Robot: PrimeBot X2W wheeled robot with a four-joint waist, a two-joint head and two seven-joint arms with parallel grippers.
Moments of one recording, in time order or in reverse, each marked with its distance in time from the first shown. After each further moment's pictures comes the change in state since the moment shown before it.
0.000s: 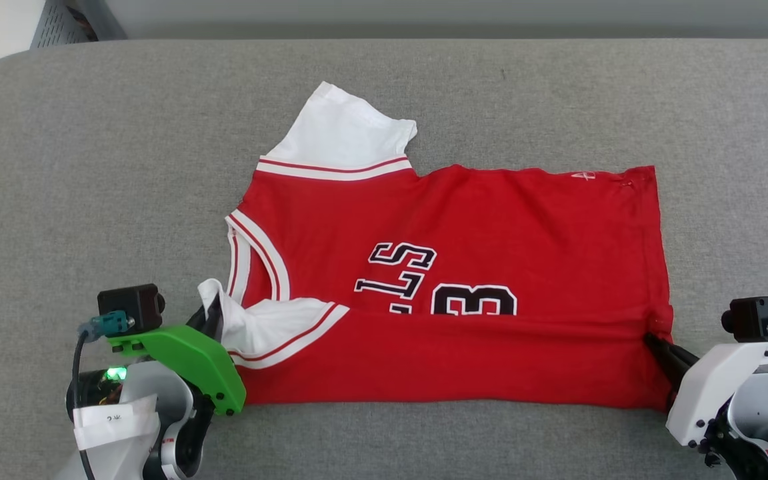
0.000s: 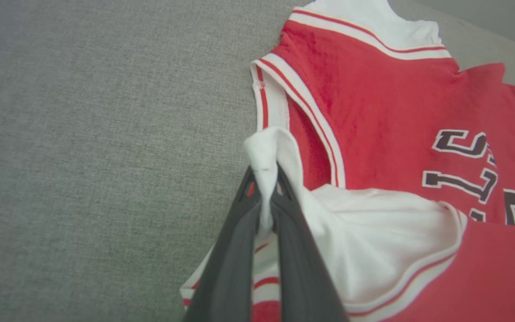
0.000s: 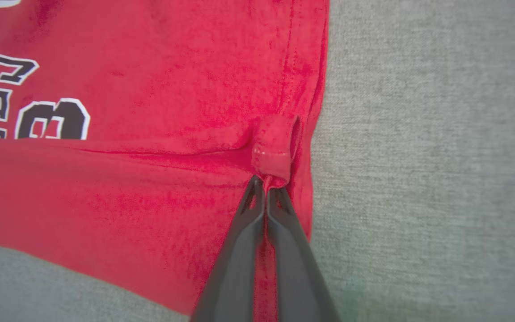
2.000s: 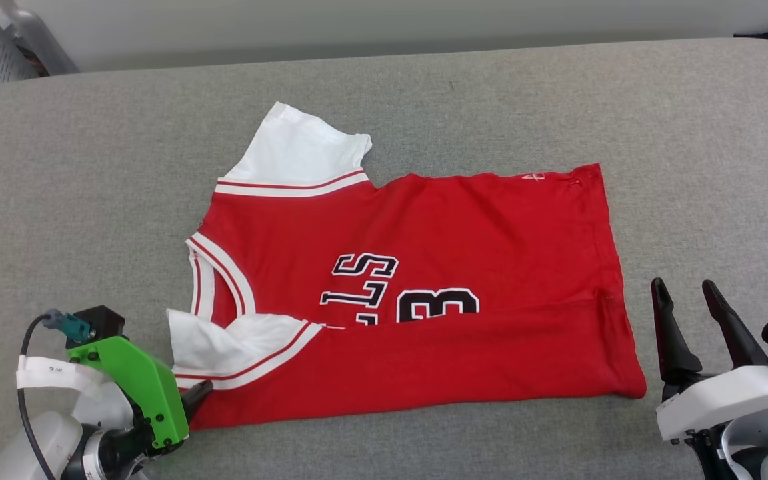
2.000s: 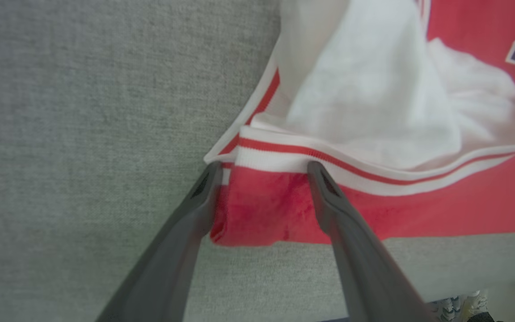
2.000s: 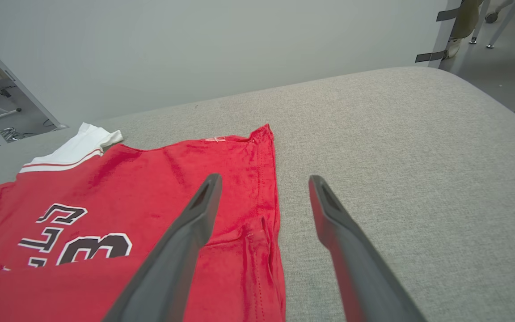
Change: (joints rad) left arm 0.043 0.186 -0.004 -0.031 -0.254 0.065 0.512; right arm 0.102 0.235 -0.126 -0.225 -0.258 -0.001 -0.382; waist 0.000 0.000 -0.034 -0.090
